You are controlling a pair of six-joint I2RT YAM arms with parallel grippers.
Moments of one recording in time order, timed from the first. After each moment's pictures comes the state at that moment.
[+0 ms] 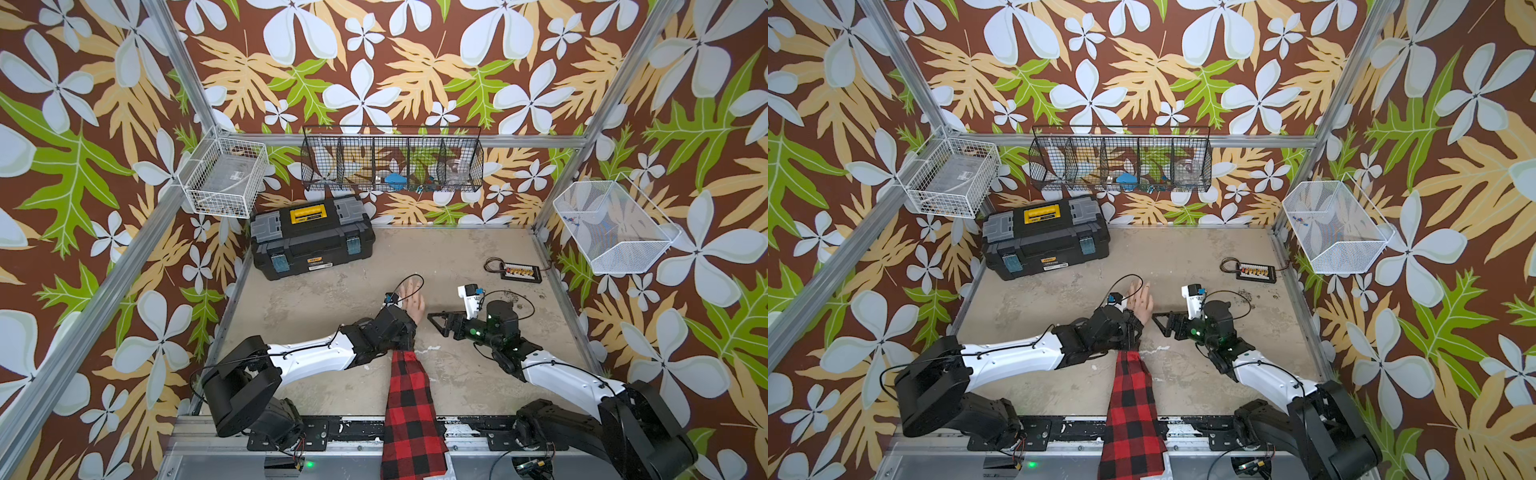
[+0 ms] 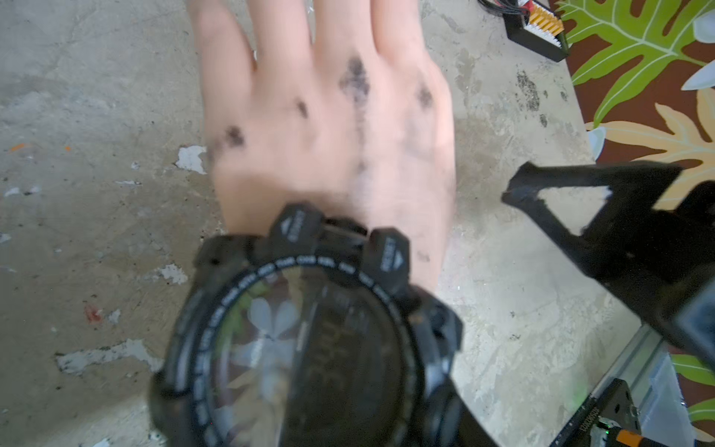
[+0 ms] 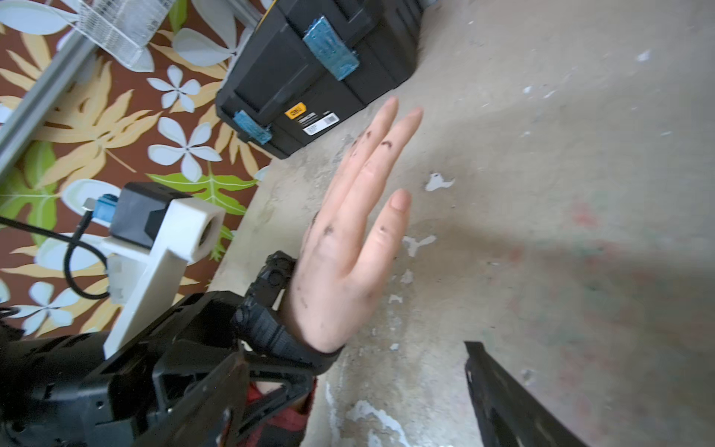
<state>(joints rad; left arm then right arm) -0.94 1.47 0.78 -0.07 -0.10 -0.80 0.42 1.19 0.36 0.46 -0.50 0.64</state>
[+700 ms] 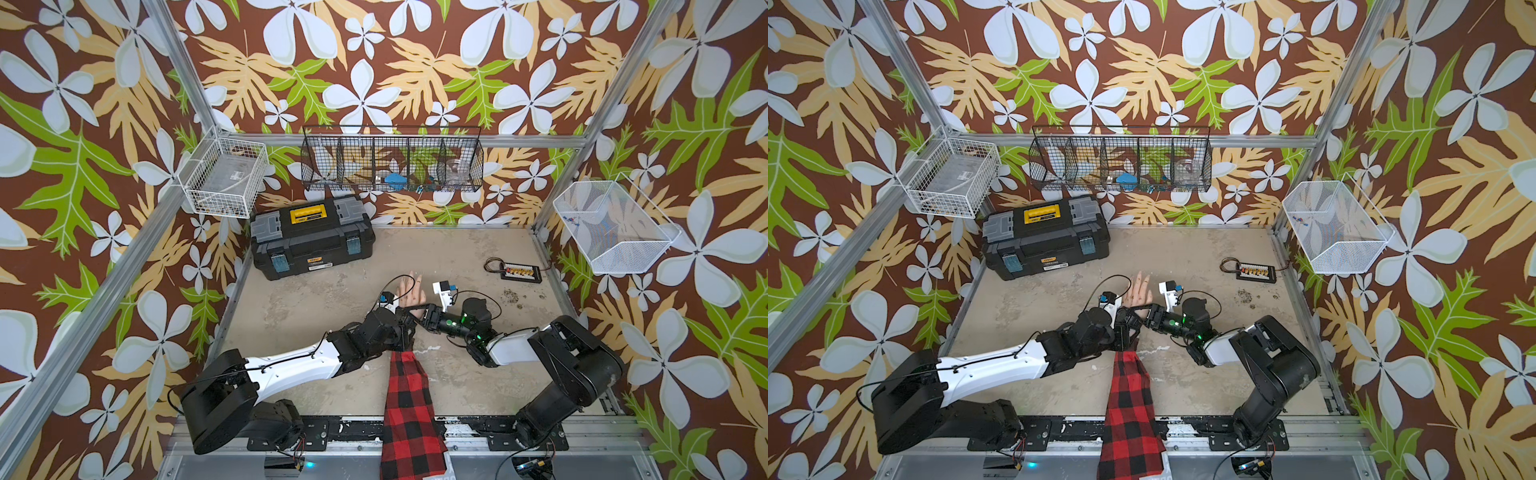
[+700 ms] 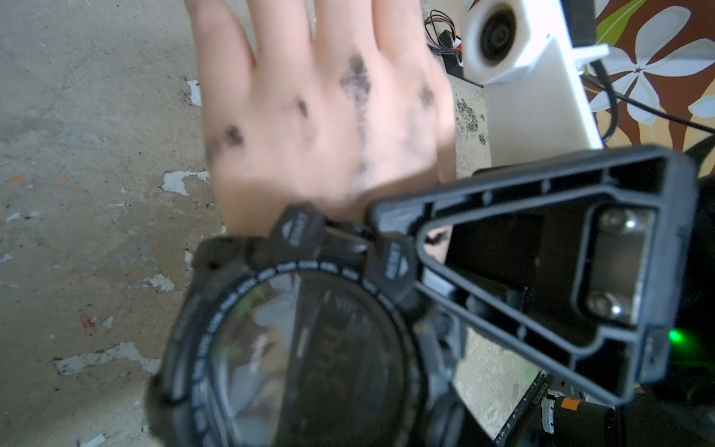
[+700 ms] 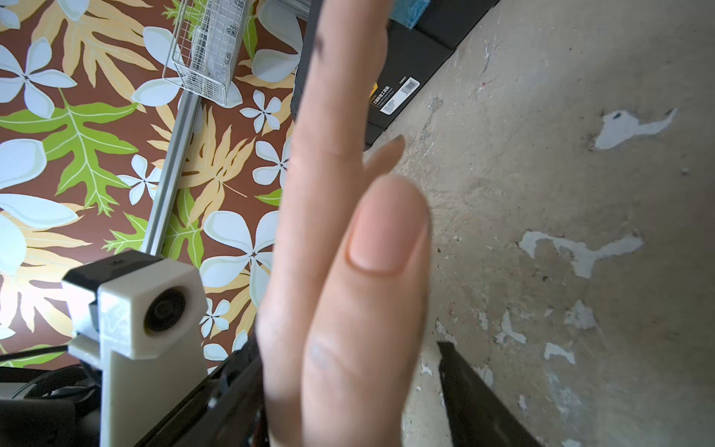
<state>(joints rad) -0.93 1.34 0.69 0.02 -0.07 -0.77 0.54 1.67 0.46 1.05 -0.62 1.09</state>
